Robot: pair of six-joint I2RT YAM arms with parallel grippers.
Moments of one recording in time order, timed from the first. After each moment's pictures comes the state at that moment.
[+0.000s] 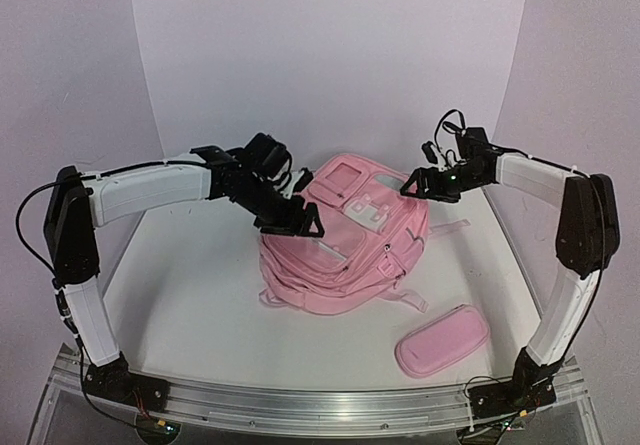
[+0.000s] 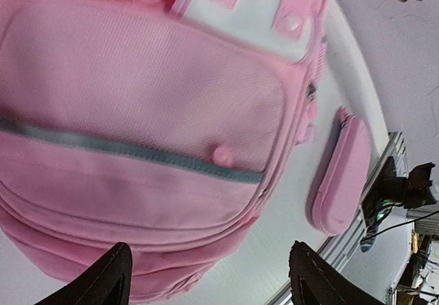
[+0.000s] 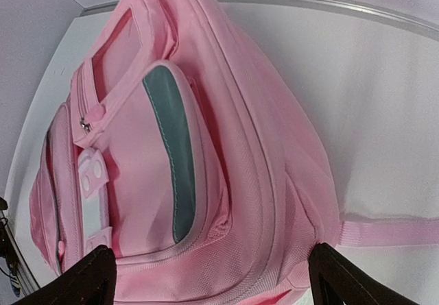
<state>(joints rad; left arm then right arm) -0.80 1.83 1.61 -0.67 0.31 -0.41 0.21 1.85 1.50 -0.51 -0.47 0.07</state>
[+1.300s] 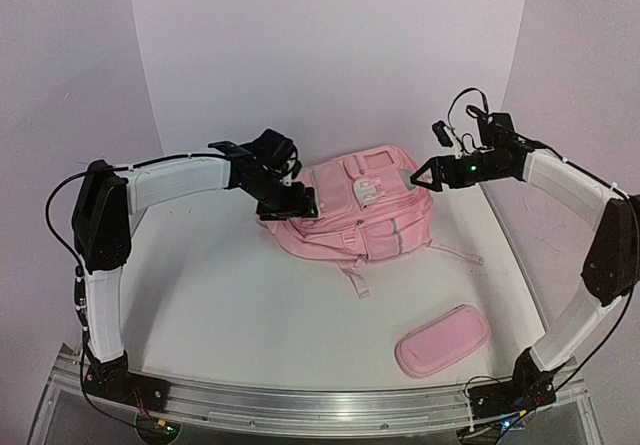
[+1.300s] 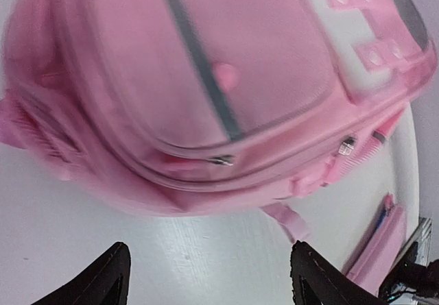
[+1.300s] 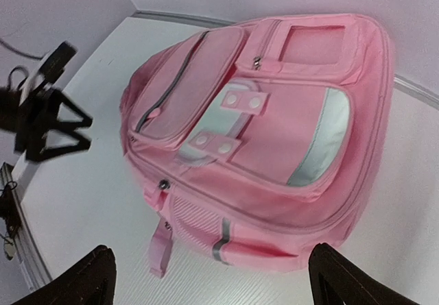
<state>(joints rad) -0.70 2.01 1.75 -0.67 0.12 -0.53 0.20 1.60 1.40 -0.56 -0.57 -0.08</state>
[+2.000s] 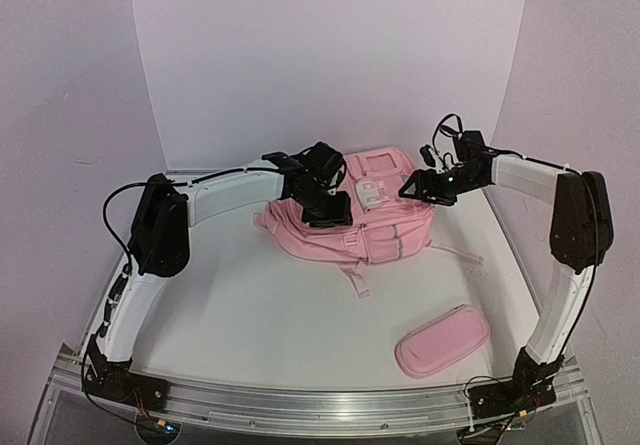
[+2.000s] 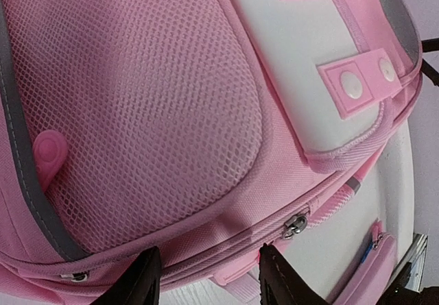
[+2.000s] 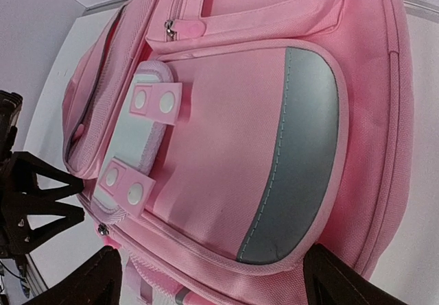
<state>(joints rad) -0.85 2.36 2.17 -0.71 0.10 -0.63 0.20 1.91 1.51 -0.49 -0.52 0.10</state>
